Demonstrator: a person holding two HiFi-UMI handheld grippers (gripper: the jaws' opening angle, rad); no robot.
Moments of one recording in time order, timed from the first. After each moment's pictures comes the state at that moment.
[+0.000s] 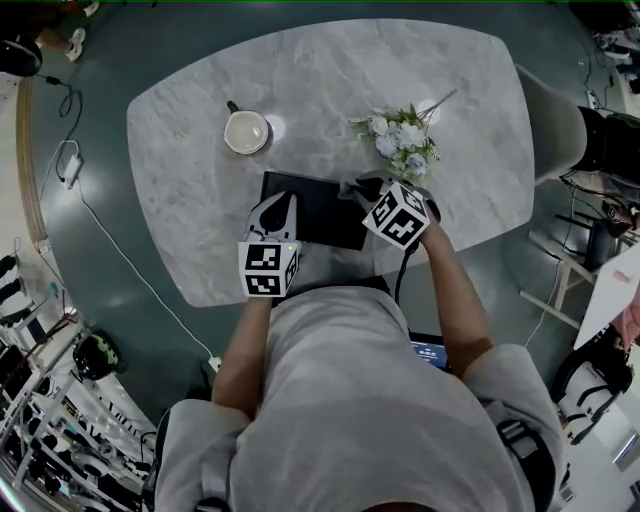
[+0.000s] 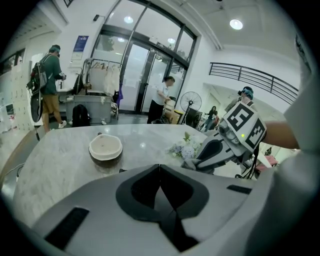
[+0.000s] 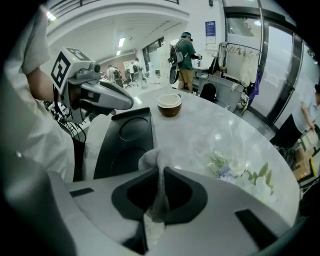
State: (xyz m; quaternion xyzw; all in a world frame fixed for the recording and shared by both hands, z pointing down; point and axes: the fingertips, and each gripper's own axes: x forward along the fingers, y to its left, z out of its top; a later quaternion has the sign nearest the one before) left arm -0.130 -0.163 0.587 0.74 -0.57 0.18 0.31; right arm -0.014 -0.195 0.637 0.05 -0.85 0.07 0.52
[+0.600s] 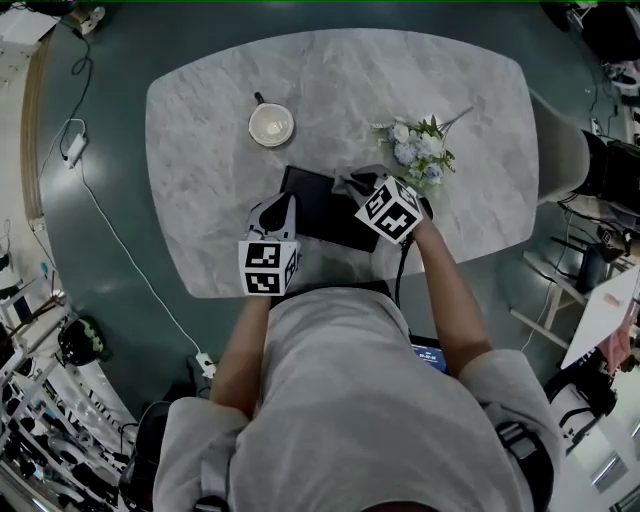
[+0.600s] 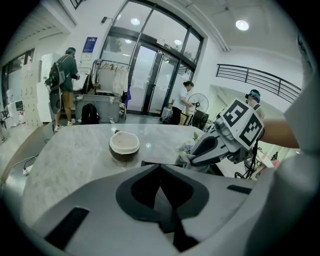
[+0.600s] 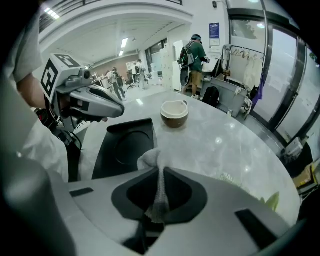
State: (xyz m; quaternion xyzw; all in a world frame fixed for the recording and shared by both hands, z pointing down) left arm -0.171 -0.139 0.590 0.71 -0.60 0.17 0.32; right arm -0.071 -0.194 0.637 0.04 -0.86 0.06 0.51
